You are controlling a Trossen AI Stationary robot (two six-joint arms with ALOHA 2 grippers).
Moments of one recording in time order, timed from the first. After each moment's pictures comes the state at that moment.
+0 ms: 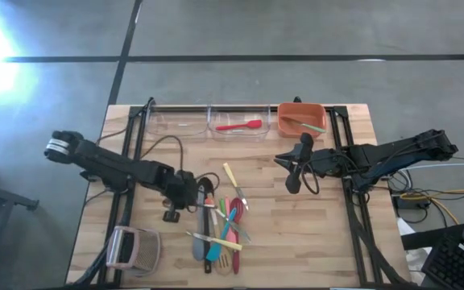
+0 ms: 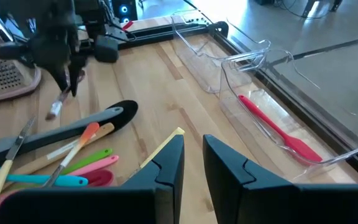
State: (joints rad) left arm -0.21 1.27 0.77 -0.61 0.12 -0.06; right arm 0.19 1.04 0.86 -0.34 0.50 0.31
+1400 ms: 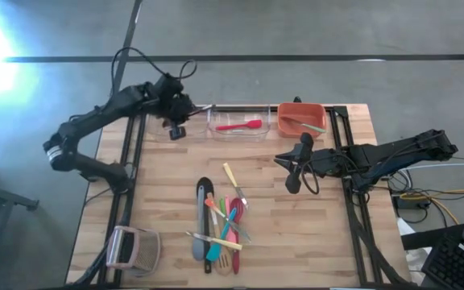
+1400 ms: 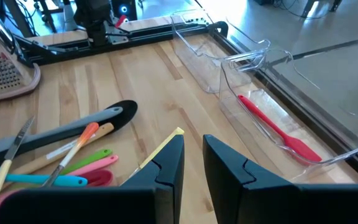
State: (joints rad) left arm 0.65 1.31 1.32 -0.96 0.00 0.48; right arm 0.19 1.04 0.86 -0.34 0.50 0.31
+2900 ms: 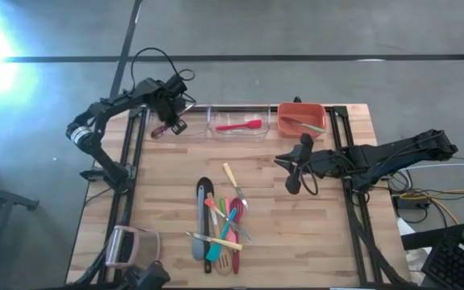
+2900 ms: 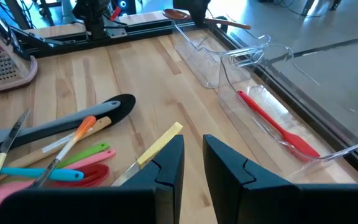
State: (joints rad) left arm 0.89 1.58 1.24 -1.06 -0.08 0.11; right arm 0.19 1.04 0.84 -0.34 0.50 0.30
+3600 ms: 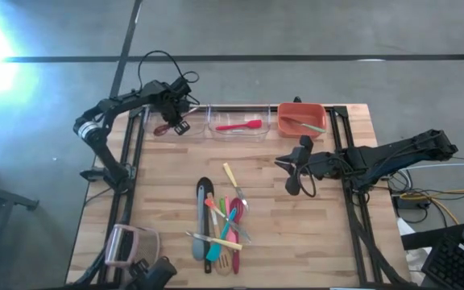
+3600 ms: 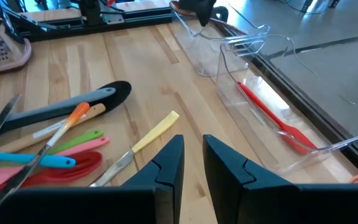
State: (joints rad) left arm 0.89 1.67 1.23 -0.96 -0.10 0.20; right arm 0.19 1.04 0.80 -0.33 0.50 0.29
